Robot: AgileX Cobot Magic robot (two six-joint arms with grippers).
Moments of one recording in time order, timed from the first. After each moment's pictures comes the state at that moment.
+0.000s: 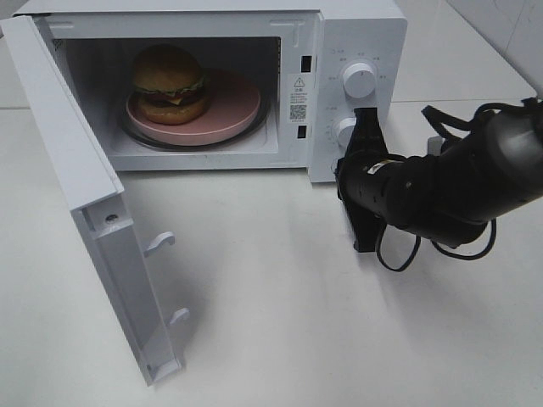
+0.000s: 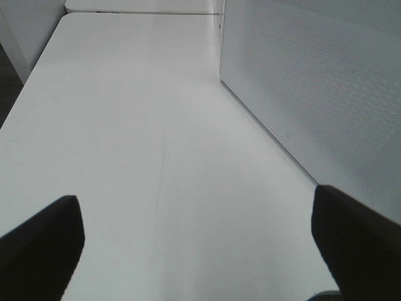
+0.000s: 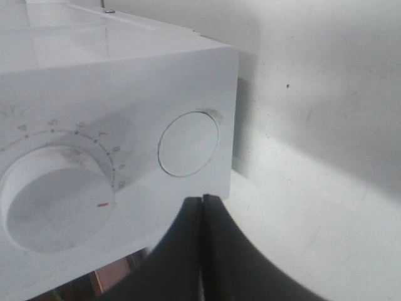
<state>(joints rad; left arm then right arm) 0.05 0.00 -0.52 -0.06 1.09 0.03 0.58 1.95 -0.78 0.74 -0.69 1.21</state>
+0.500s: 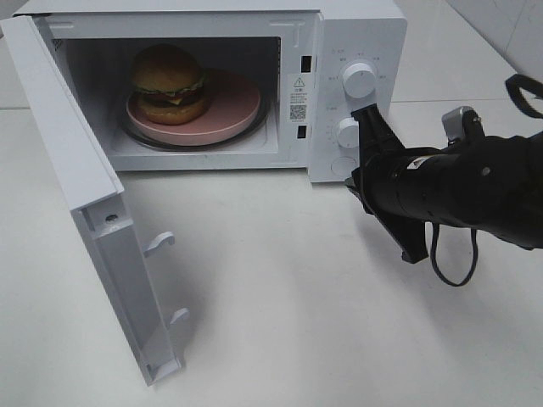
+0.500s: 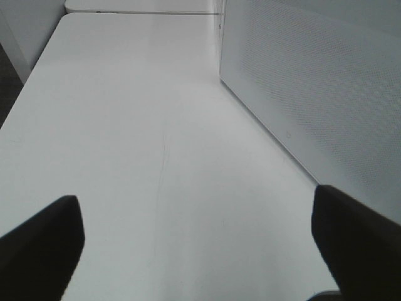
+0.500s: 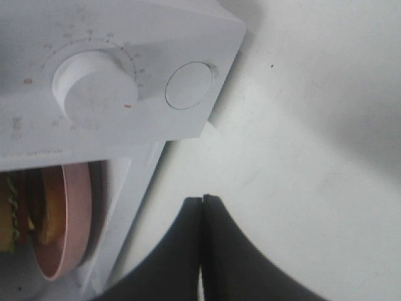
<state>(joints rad) 0.05 0.00 -0.52 -0.06 1.09 0.03 0.58 1.69 -0.64 0.74 -0.47 0.80</state>
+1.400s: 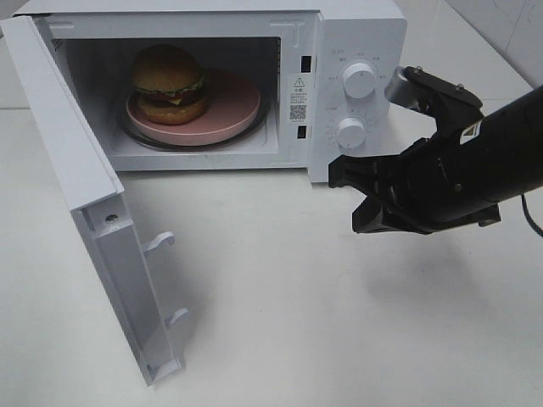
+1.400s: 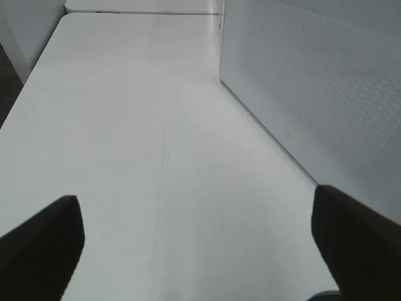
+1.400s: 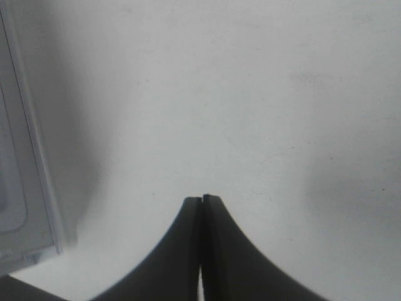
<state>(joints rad) 0.05 0.00 -0.52 -0.06 1.09 0.03 0.49 1.42 -0.73 0.39 0.33 0.13</state>
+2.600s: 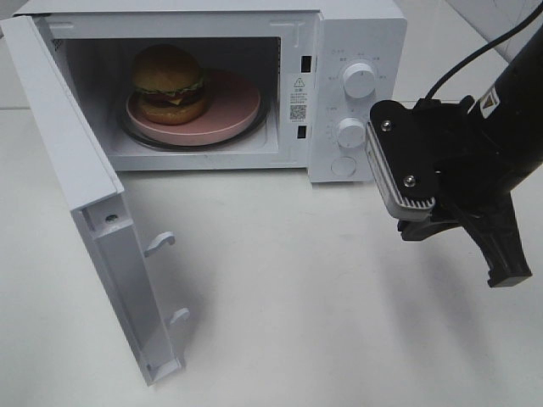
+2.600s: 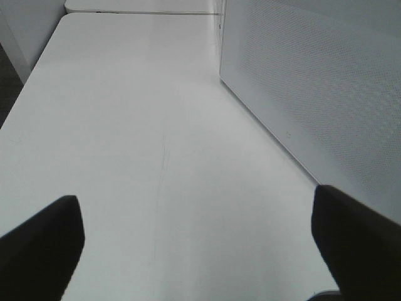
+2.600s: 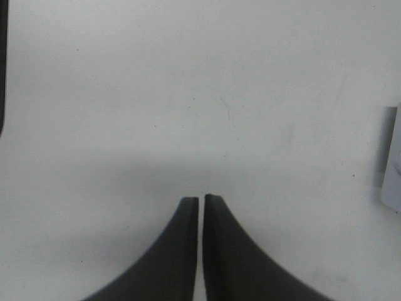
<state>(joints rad) 0.05 0.00 -0.52 -0.06 1.09 0.03 0.49 1.42 -0.90 0.06 0.75 -1.26</state>
